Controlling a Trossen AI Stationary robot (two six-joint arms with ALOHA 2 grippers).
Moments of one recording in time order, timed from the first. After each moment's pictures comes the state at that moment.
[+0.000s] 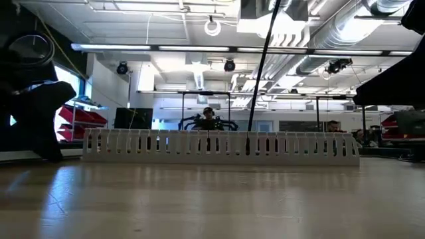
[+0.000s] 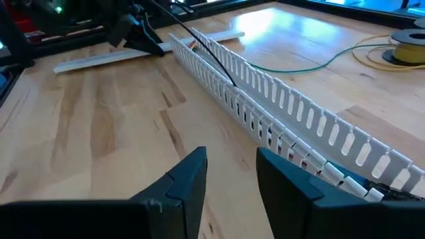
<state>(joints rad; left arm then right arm) -0.77 1.83 0.81 -0.87 -0.61 -2.21 0.90 1.57 0.51 0.16 1.11 0.99</state>
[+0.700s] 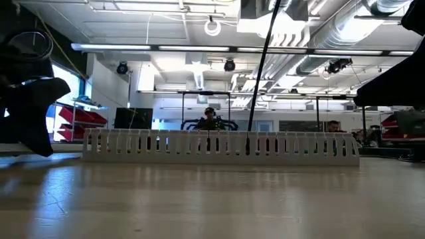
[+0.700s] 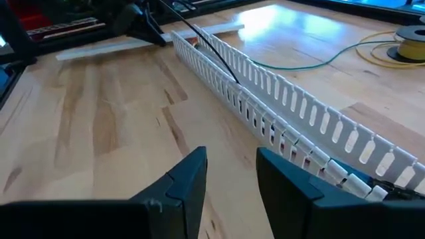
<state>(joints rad) -0.78 1.73 0.81 -0.98 -0.57 -2.18 0.90 1.57 0.51 0.16 1.10 0.99</state>
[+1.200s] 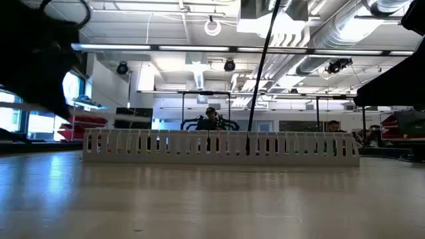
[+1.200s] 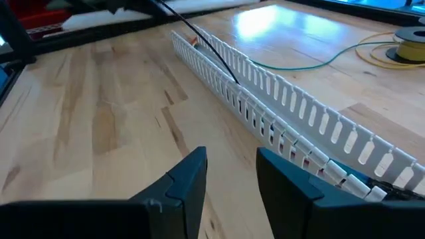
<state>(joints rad) -0.67 1.61 0.96 -1.23 -0.70 -1.73 0.90 1.57 0.51 0.16 1.10 0.98</state>
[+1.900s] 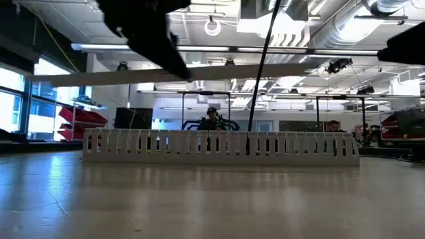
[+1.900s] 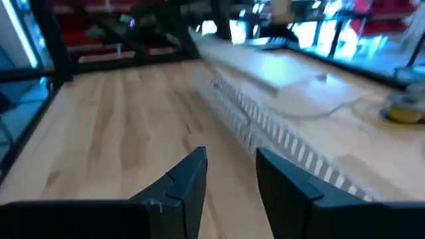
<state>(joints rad) -0.26 1.57 1.01 -0.25 -0.33 -0.02 1.04 1.46 0.51 0.16 1.31 0.81</state>
